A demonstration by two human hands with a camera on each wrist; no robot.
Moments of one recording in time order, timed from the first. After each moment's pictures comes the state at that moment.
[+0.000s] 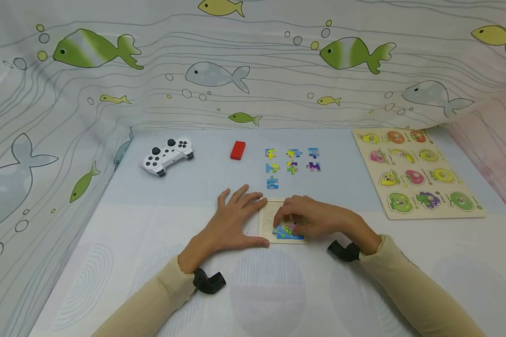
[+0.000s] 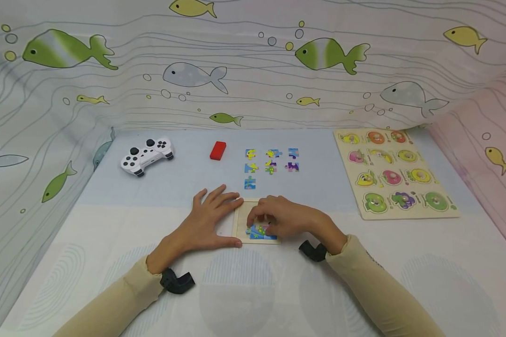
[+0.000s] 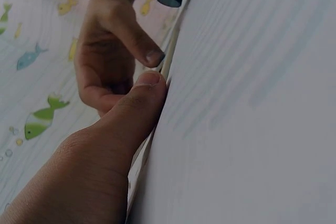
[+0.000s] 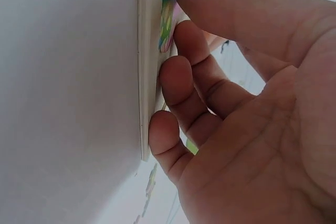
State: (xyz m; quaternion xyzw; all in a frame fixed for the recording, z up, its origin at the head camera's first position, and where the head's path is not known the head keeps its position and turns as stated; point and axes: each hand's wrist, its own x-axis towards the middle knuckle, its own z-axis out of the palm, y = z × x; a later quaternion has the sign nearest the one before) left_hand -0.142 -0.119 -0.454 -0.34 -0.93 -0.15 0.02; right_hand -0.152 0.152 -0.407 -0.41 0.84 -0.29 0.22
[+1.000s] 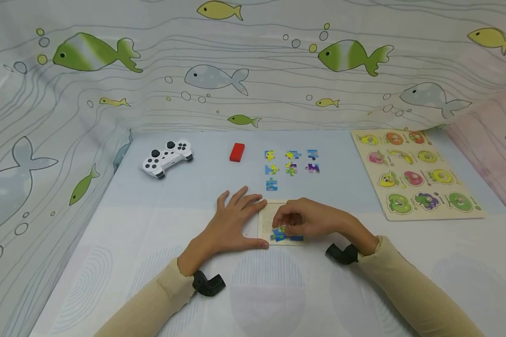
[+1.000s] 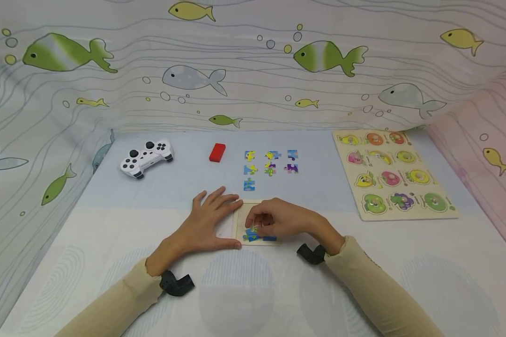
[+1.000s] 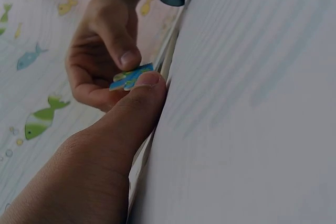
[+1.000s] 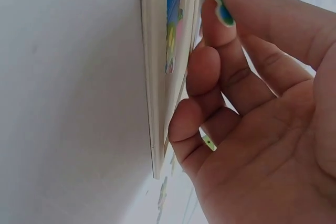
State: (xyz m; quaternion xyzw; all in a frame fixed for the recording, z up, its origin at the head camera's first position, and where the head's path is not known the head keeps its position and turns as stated) left_hand -0.141 -0.120 -0.454 -0.34 -0.93 -0.15 0.02; right_hand -0.154 0.150 -0.409 -0.39 0.80 -0.39 0.24
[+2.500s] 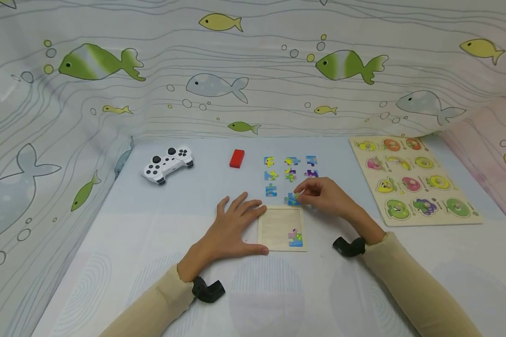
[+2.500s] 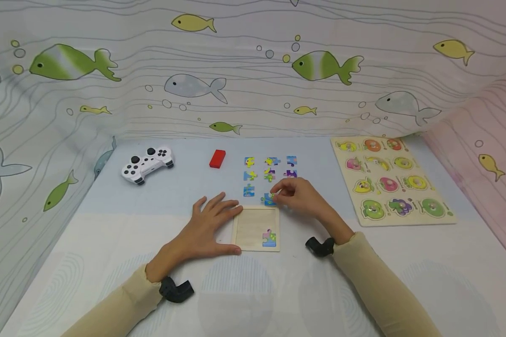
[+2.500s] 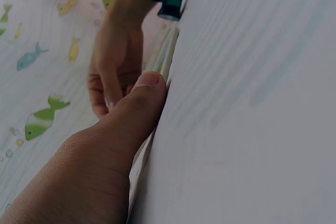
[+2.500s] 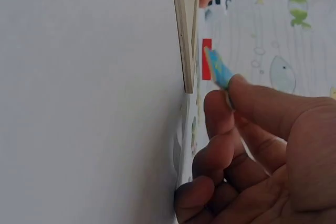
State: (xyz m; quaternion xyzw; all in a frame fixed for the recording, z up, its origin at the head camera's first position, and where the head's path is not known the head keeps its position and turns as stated) left_hand -0.139 -0.119 -0.458 -0.34 -0.93 -0.14 0.02; right_hand -0.189 0.186 -0.424 -0.15 0.88 -0.44 0.11
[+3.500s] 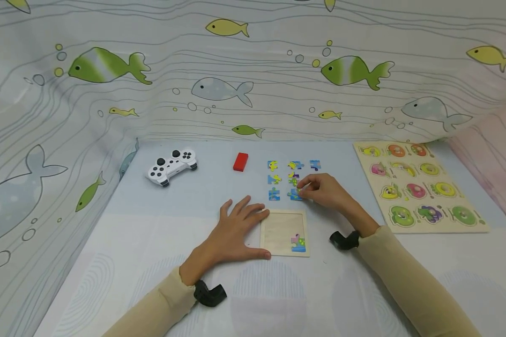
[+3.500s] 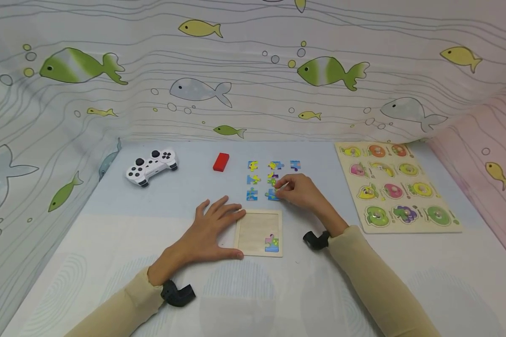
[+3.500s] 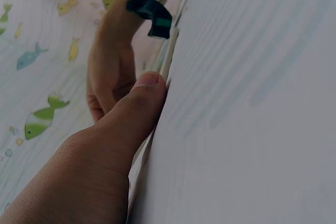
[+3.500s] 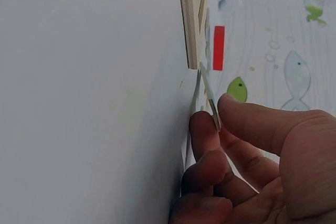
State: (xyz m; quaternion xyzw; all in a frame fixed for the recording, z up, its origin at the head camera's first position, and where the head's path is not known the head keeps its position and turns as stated) left_hand -0.138 -0.120 -0.454 -0.33 -0.93 -0.14 0.01; right_hand -0.213 0.175 -0.416 -0.08 0.90 -0.40 0.13
